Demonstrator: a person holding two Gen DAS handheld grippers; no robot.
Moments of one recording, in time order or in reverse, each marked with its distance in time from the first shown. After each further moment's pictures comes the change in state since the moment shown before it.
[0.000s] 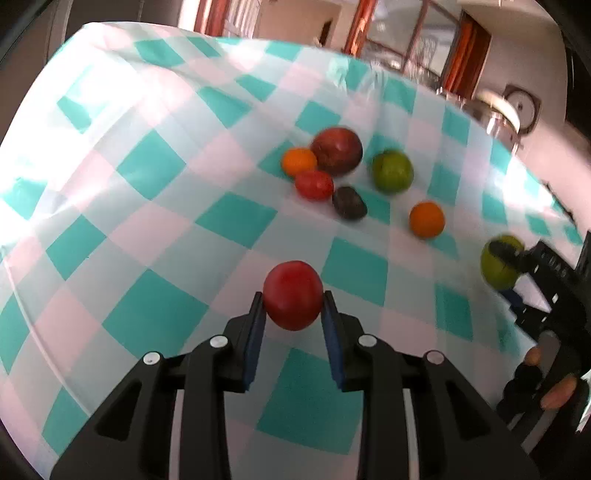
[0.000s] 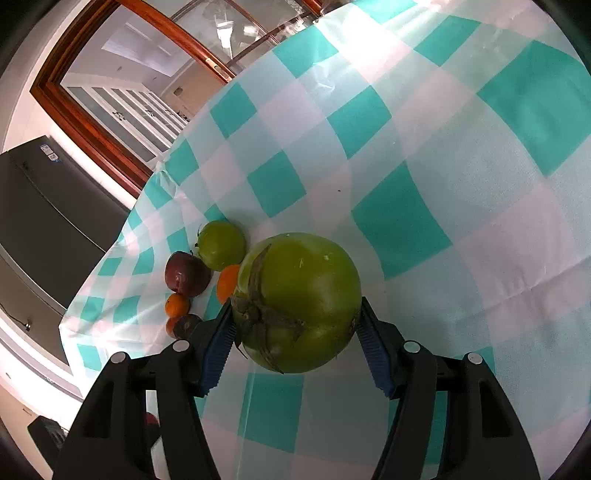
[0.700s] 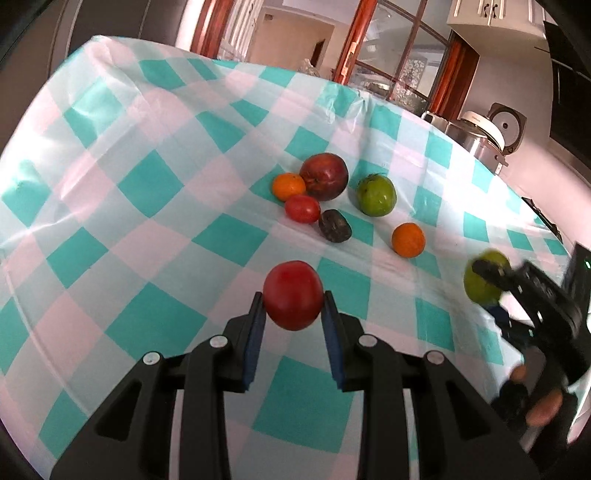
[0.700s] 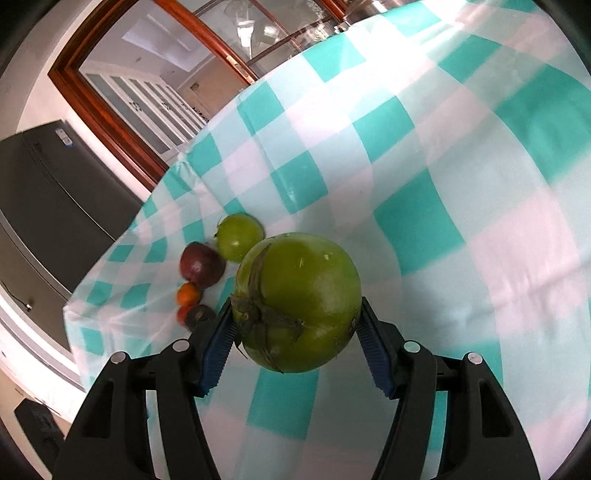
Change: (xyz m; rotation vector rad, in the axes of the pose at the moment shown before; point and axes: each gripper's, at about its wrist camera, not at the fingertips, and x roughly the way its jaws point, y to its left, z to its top) left arm -0.012 -0.003 0.002 -0.006 -0.076 -0.044; right arm -0.020 0.013 -0.023 -0.037 0.010 0.024
